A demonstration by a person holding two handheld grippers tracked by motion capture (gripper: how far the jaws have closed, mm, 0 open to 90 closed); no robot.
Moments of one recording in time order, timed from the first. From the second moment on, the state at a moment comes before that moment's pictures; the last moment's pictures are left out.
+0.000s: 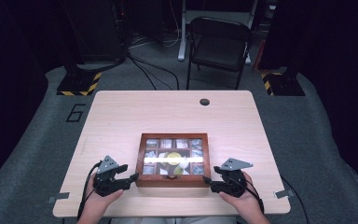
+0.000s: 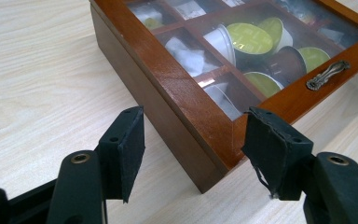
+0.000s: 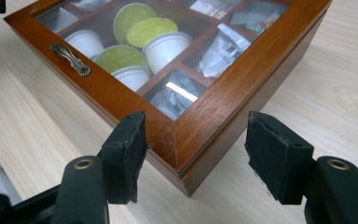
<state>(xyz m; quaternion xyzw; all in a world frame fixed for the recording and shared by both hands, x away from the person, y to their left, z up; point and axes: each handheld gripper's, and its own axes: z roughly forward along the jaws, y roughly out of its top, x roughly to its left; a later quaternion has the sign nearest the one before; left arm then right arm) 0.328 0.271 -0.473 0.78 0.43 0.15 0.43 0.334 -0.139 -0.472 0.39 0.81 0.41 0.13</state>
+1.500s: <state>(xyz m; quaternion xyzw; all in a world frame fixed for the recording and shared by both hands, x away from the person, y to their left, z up) 0.323 0.256 -0.491 0.80 0.41 0.11 0.43 0.331 -0.132 -0.488 0.36 0.83 0.39 0.13</state>
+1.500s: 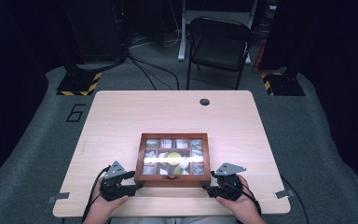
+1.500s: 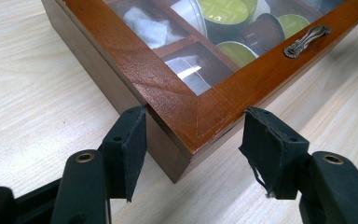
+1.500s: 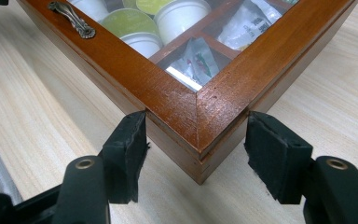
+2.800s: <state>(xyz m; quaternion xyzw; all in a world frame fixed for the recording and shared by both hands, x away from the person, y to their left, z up) 0.324 0.253 -0.484 0.80 0.40 0.13 0.43 0.331 -0.132 -0.481 0.37 0.82 0.41 0.14</state>
